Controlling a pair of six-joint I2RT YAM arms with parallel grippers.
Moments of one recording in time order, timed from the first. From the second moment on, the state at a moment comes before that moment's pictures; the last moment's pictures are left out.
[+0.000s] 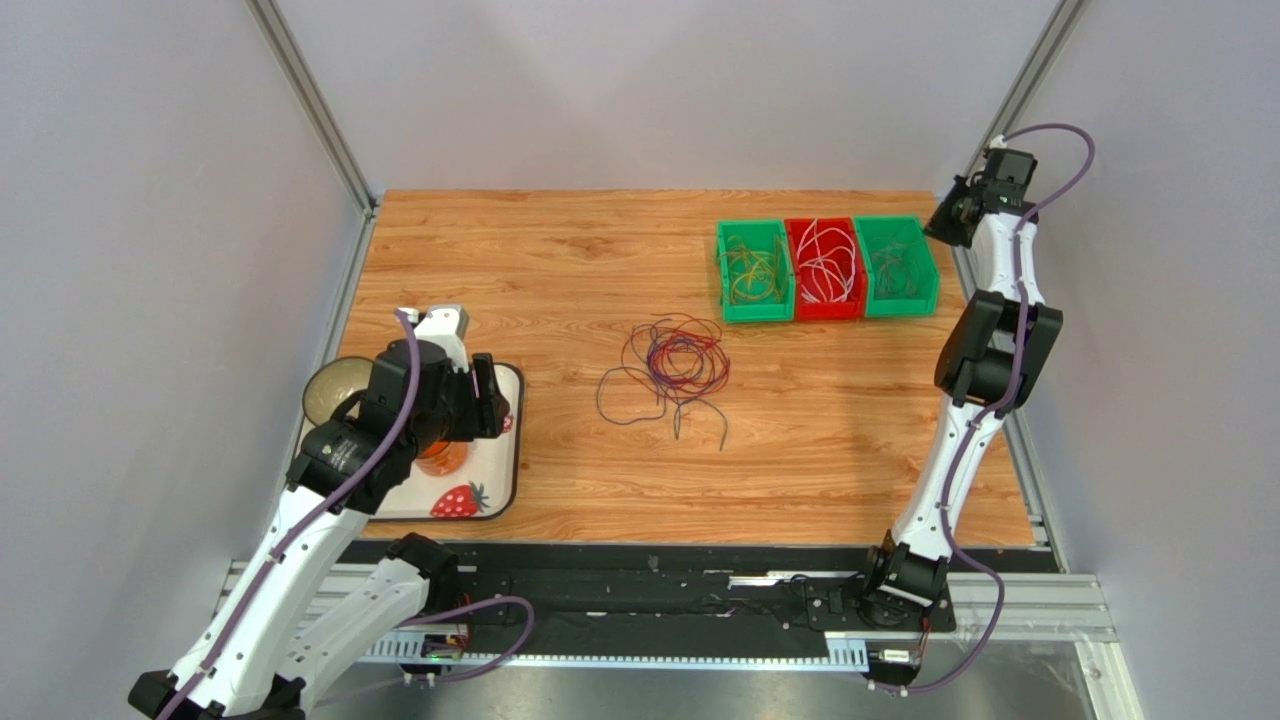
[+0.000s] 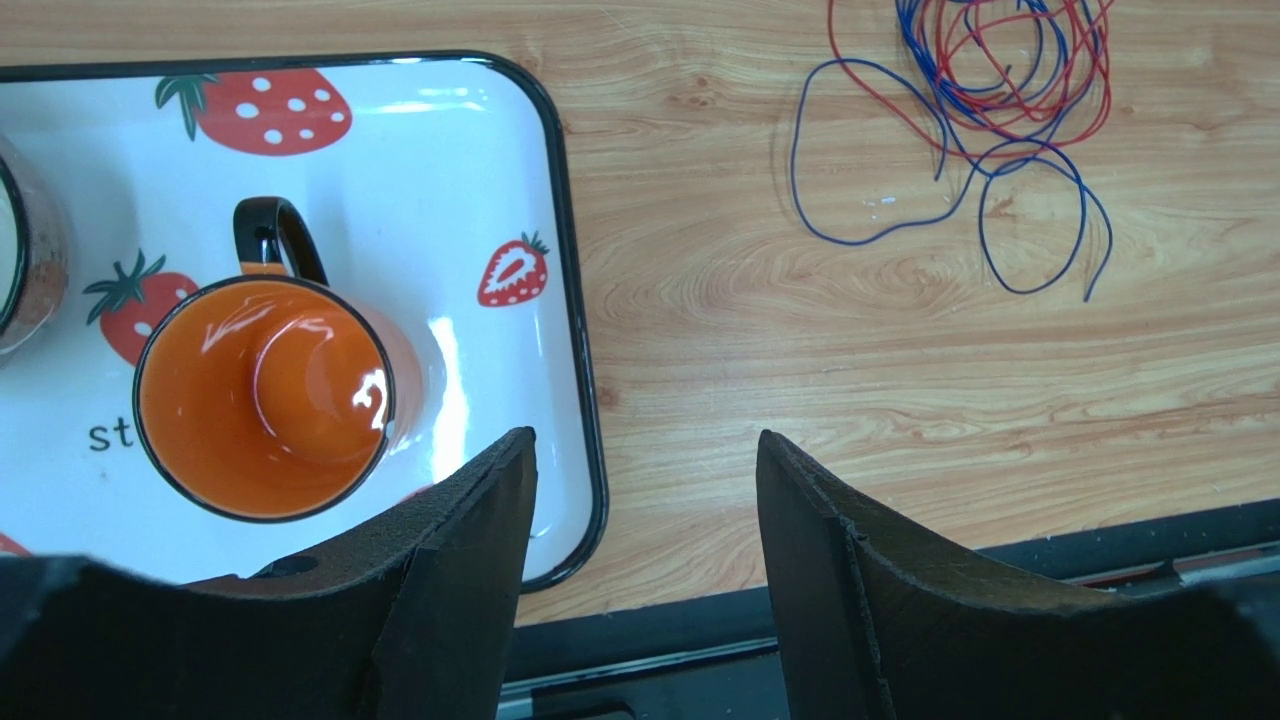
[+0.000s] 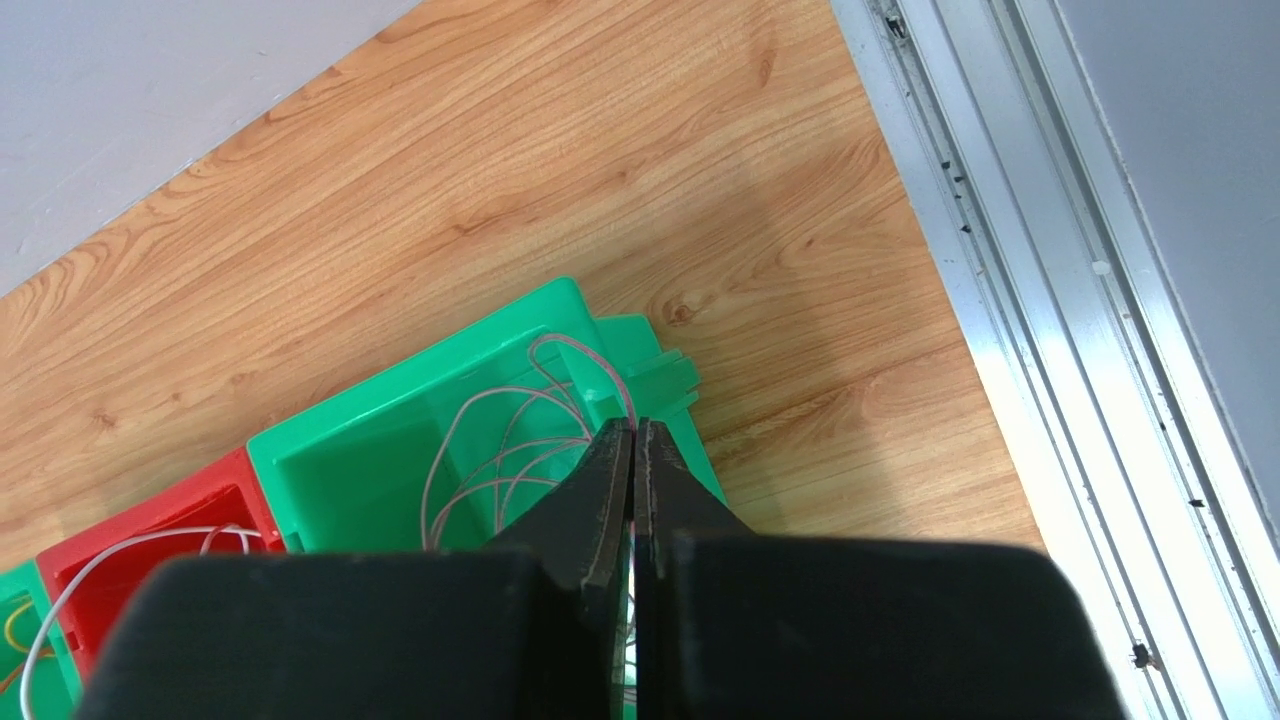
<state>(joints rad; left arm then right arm) -0.44 0.72 0.93 -0.89 -0.12 -0.37 -0.34 2.42 2.24 -0.54 -0.19 0.27</state>
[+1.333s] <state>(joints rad) -0.44 0.73 0.93 -0.89 -0.12 -0.37 -0.25 2.23 1.88 -0.61 -0.08 0.32</state>
